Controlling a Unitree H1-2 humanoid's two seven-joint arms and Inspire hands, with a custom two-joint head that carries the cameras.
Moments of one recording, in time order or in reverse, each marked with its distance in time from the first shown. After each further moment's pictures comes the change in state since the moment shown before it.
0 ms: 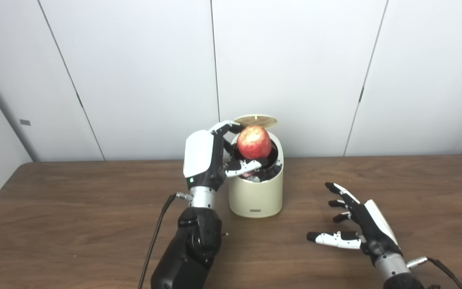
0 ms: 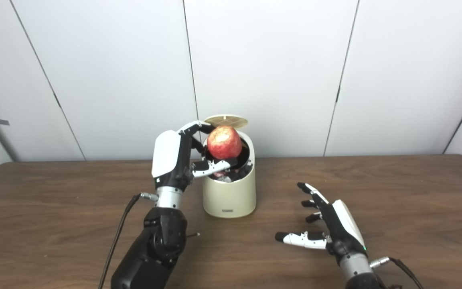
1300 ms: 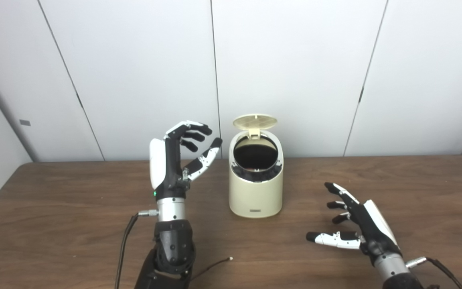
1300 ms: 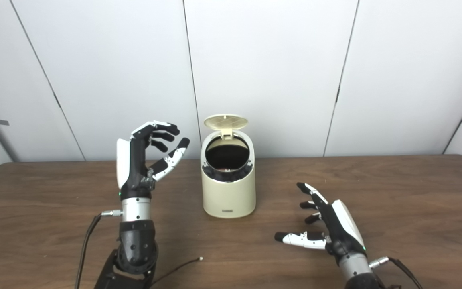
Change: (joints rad) left arm 0.142 0.006 0.190 -0.190 -0.310 -0.219 -0.019; right arm -0.001 -0.001 0.002 0.012 0.006 -0.017 -0.005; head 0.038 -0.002
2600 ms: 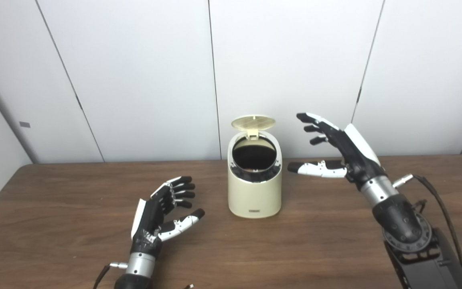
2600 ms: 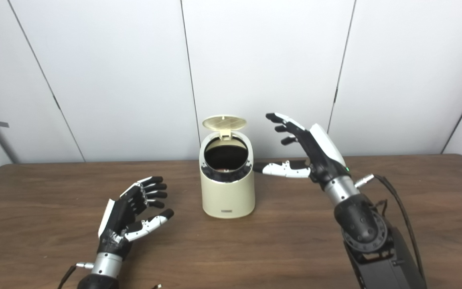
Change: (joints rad) left arm 0.218 0.102 0.061 0.104 -0.434 -0.112 -0.453; right arm -0.367 -0.081 0.046 0.013 0.030 -0.059 0.129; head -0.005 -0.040
